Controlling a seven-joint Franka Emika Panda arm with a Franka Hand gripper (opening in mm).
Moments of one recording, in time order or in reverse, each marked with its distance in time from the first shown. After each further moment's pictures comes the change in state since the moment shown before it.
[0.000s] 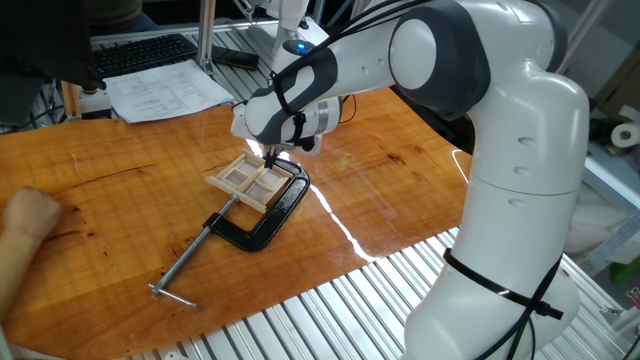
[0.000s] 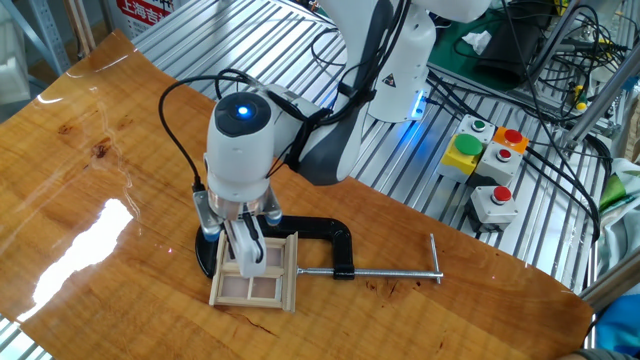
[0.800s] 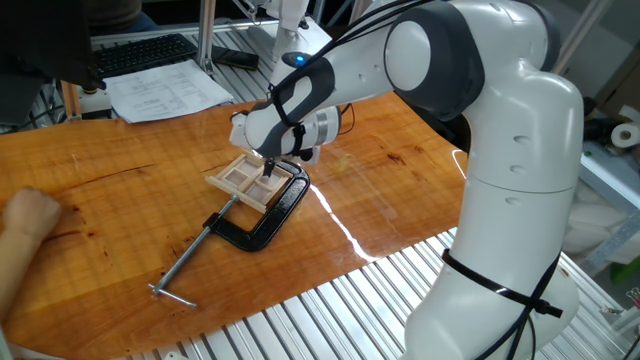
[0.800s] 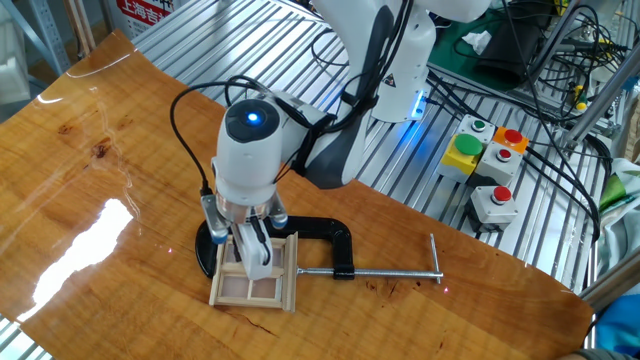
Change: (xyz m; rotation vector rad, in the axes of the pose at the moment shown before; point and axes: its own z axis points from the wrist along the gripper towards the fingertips) arm 0.011 0.000 0.016 -0.004 -0.012 -0.001
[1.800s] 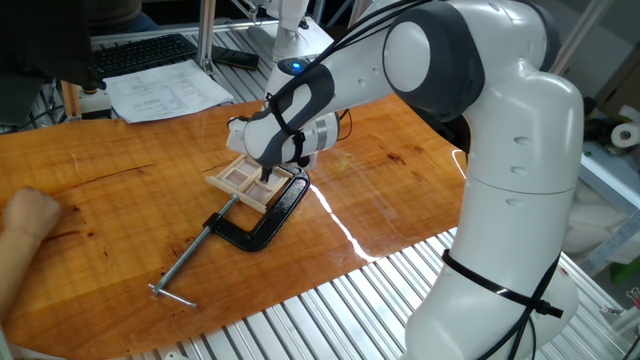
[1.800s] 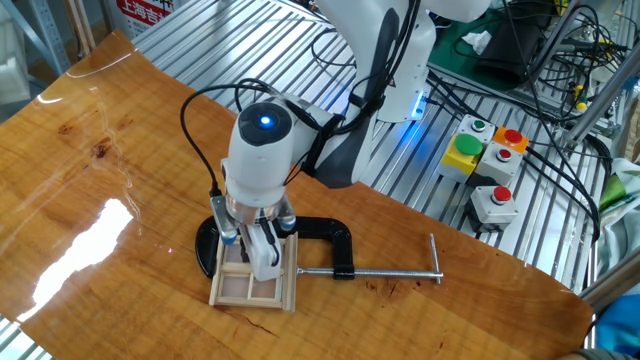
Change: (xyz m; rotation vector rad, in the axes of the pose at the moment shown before) arm 0.011 0.003 0.003 0.003 -0.011 0.006
